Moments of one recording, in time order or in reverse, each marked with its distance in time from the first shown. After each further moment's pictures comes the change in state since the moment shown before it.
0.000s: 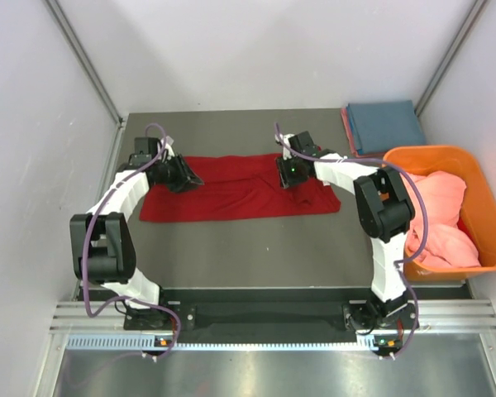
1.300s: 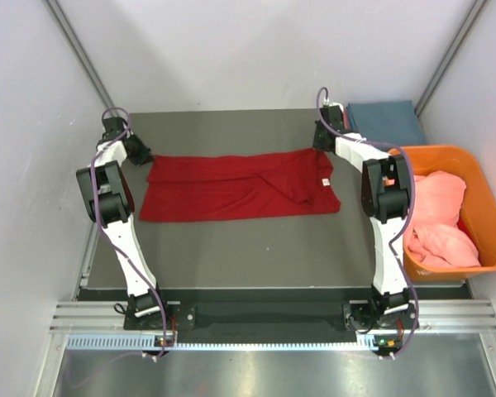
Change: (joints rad) left arm 0.279 0.731 0.710 0.046 -0.260 -0.003; right arm -0.234 0.229 0.327 0.078 0.294 0.225
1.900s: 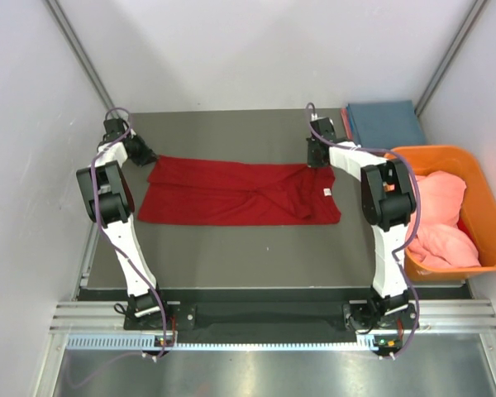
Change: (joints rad) left arm 0.000 0.000 -0.023 0.027 0.087 0.040; right arm 0.078 -0.119 -0.190 -0.079 0.024 -0.046
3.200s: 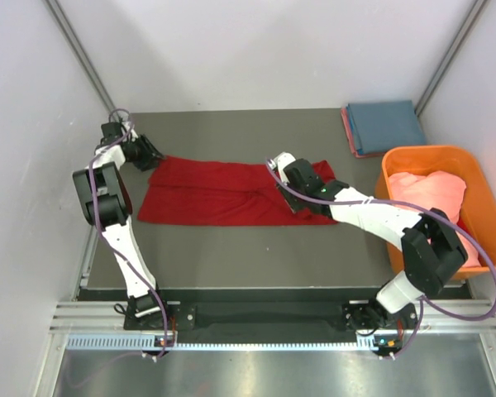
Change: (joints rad) left arm 0.018 -0.069 -0.104 0.002 0.165 0.084; right arm 0.407 -0.611 -0.536 -0.010 0.079 -0.326
